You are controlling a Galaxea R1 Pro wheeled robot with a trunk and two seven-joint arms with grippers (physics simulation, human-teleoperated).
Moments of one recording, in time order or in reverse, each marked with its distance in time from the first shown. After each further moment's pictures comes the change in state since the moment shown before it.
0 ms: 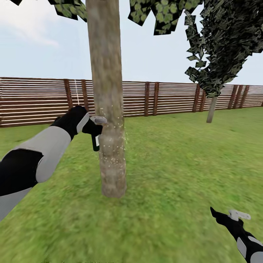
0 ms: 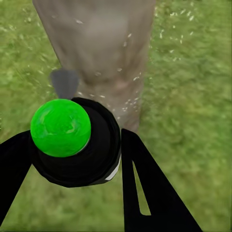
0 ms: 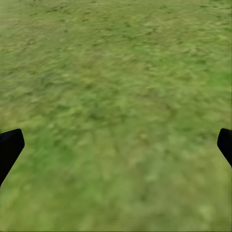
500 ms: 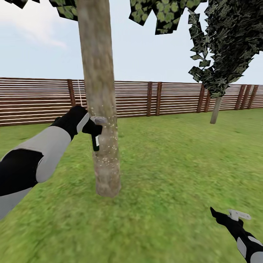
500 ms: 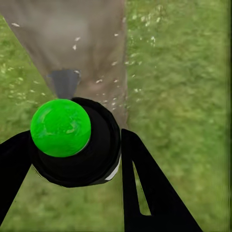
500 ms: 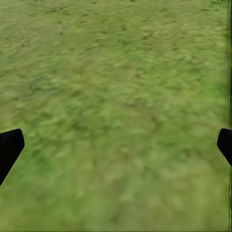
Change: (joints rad) left arm 0.000 0.000 0.000 0.000 0.000 -0.001 0.000; right arm 0.000 0.000 0.000 0.000 0.001 0.000 0.000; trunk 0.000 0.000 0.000
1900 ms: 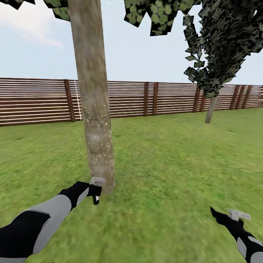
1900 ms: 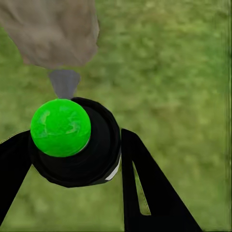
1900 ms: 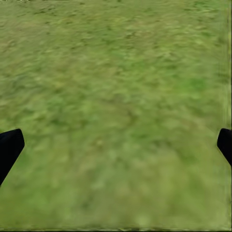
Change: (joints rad) left arm 0.566 0.024 -0.002 0.192 -0.005 -0.668 -0.006; right arm 0.000 0.000 -0.001 0.000 -0.001 -0.001 -0.003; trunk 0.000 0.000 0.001
